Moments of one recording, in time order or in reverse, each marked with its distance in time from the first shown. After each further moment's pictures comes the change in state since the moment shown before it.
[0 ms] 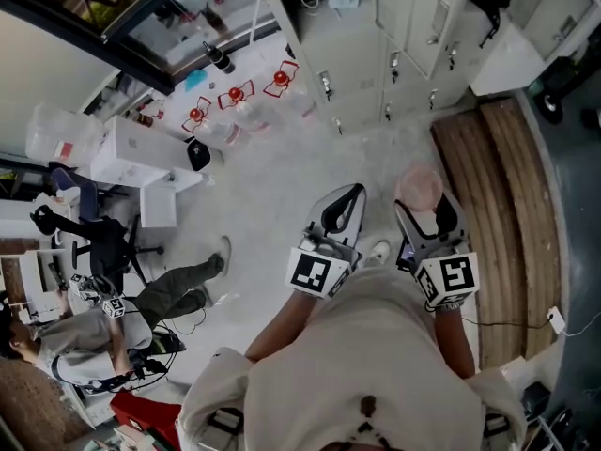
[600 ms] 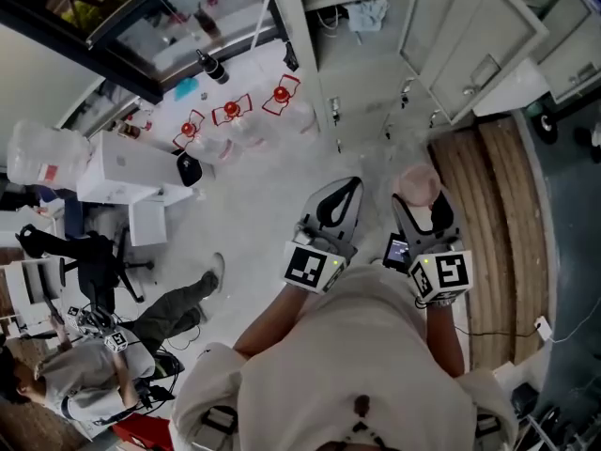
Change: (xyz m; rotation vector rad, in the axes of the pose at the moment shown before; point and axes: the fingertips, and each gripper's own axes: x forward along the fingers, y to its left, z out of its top) left arm 0.067 0.137 0.029 -0.027 -0.036 -0.041; right arm 0.148 -0.003 0.034 -0.015 0.003 -0.066
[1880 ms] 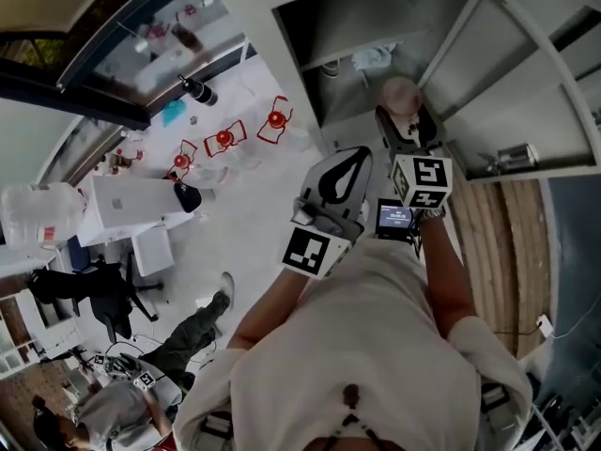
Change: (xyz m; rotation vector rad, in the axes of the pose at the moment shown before) left arm 0.187 0.135 0.048 0.033 -0.057 -0.090; right arm 0.322 -0.135 0.050 -0.045 -0.039 -0.137
